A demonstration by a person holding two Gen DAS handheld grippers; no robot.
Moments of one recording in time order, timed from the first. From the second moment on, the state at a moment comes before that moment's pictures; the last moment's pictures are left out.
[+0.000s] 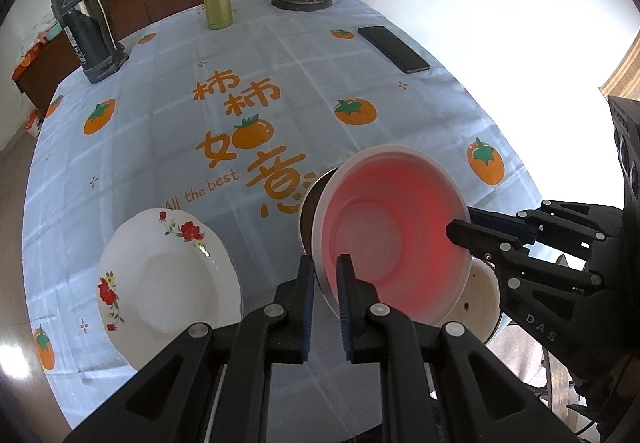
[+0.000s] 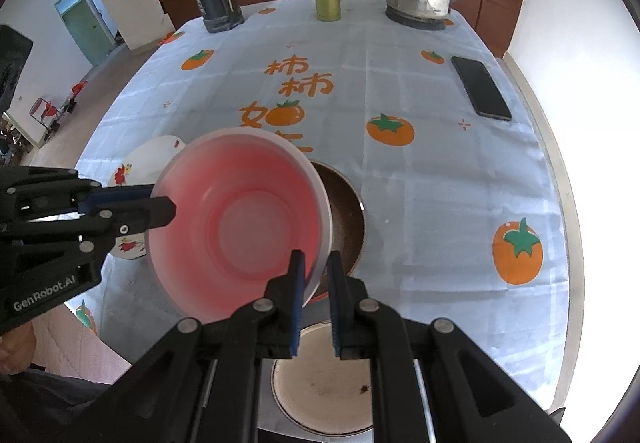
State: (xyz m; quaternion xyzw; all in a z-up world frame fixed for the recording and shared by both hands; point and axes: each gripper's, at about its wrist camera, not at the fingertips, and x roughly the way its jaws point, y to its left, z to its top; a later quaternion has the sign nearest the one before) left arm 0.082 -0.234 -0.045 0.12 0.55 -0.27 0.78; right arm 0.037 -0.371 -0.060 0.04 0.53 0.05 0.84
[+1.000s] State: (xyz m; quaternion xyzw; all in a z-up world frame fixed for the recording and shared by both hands) left arm 0.093 -0.246 -0.049 0.12 0.55 -0.26 0.78; right arm 0.042 -0.381 -0.065 0.04 0.54 0.05 0.84
